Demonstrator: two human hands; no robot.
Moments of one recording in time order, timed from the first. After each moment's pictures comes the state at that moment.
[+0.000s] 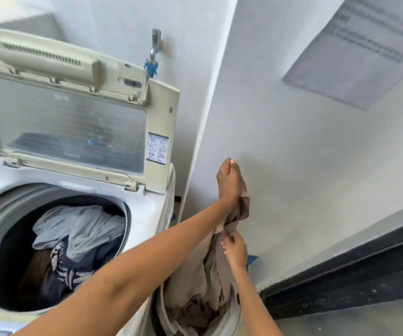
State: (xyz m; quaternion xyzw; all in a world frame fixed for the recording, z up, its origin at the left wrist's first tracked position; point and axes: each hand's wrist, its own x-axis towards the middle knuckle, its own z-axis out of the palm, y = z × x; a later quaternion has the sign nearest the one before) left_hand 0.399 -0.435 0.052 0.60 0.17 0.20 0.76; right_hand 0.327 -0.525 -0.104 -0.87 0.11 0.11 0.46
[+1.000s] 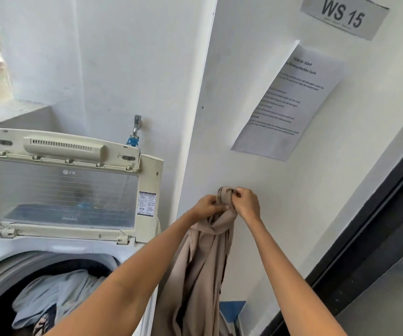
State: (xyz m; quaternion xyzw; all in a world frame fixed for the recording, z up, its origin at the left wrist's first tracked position) left_hand 0.378 -0.377 0.134 0.83 -0.10 -0.06 0.54; right_hand 0.378 -0.516 0.172 -0.94 -0.01 -0.13 0.32
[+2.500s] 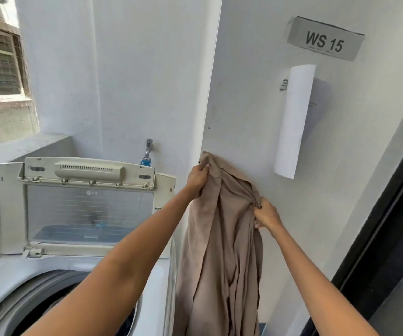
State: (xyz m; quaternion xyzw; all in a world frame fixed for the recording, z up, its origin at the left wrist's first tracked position) left_hand 0.395 -0.323 0.231 0.74 0.04 0.12 0.66; right_hand 0.371 -0.546 0.184 -0.92 0.03 -0.05 0.39
